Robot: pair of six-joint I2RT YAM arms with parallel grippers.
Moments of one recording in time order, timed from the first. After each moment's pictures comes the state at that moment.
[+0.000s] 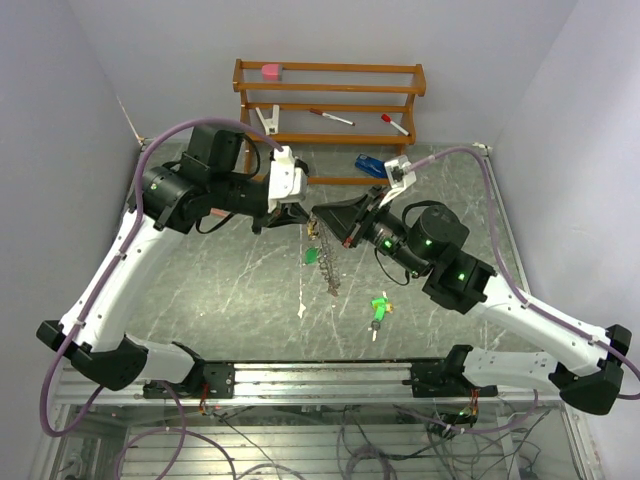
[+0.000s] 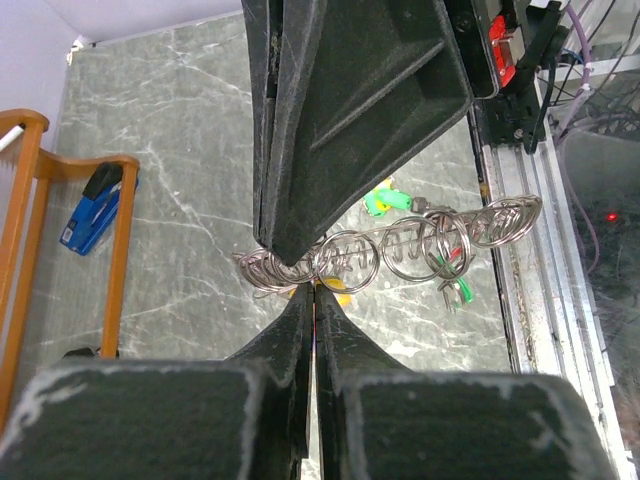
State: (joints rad) left arm -0.59 1.35 1.77 -1.04 0.84 0.73; right arm 1.00 1.06 1.09 0.09 0.11 0.50
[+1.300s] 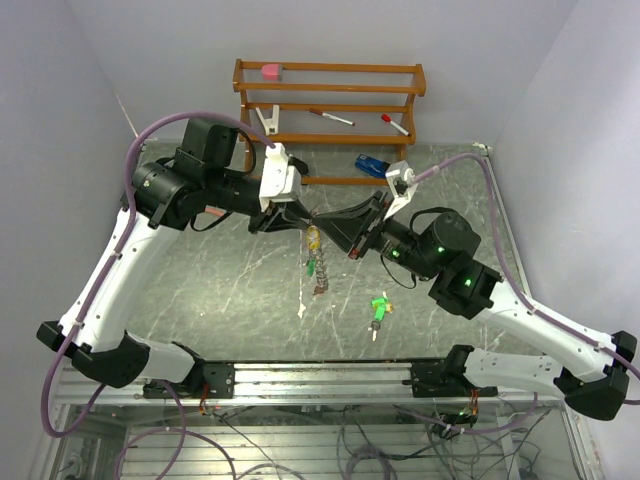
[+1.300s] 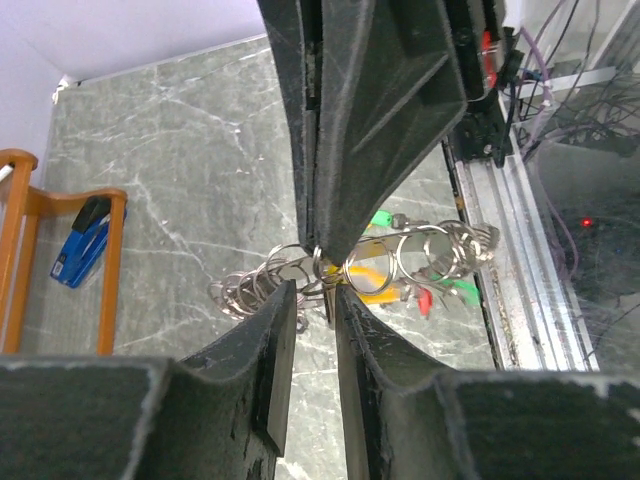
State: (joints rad) left arm -0.57 1.36 1.84 -1.09 0.92 0.75; right arm 1.00 1.01 1.05 0.17 -0.05 0.40
